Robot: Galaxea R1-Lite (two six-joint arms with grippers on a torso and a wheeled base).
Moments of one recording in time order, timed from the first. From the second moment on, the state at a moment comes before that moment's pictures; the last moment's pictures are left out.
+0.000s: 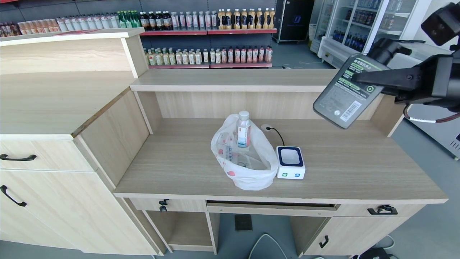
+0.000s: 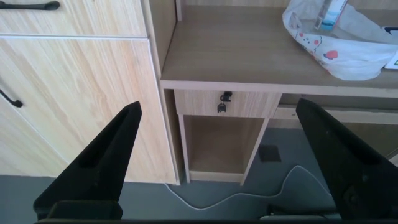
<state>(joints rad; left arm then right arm) 0.00 0.00 0.00 0.00 0.00 0.00 0.09 1.47 -1.22 -0.16 1.04 0.27</state>
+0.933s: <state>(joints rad) 0.00 0.00 0.00 0.00 0.00 0.00 0.36 1.25 -0.95 -0.12 1.04 0.15</state>
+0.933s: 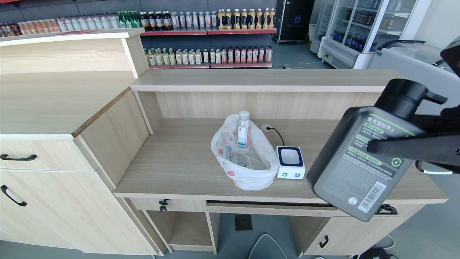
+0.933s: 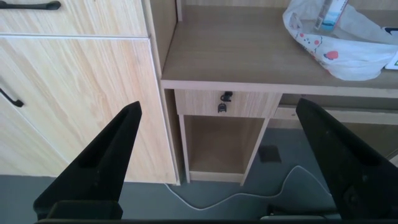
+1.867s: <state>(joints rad) 0.00 0.00 0.00 0.00 0.00 0.00 0.44 1.28 -0.91 -0.11 1.03 0.16</state>
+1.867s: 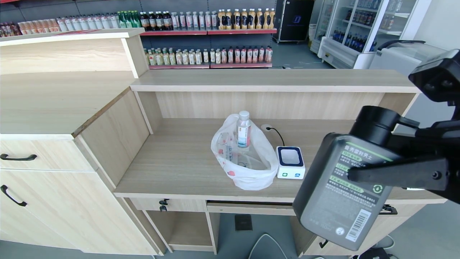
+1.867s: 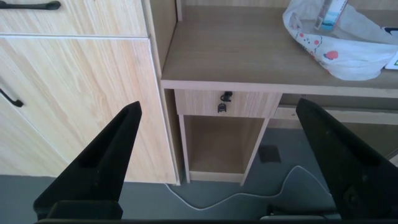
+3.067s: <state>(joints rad) 0.00 0.00 0.00 0.00 0.00 0.00 0.26 1.31 -0.88 -0.18 0.77 -0.31</state>
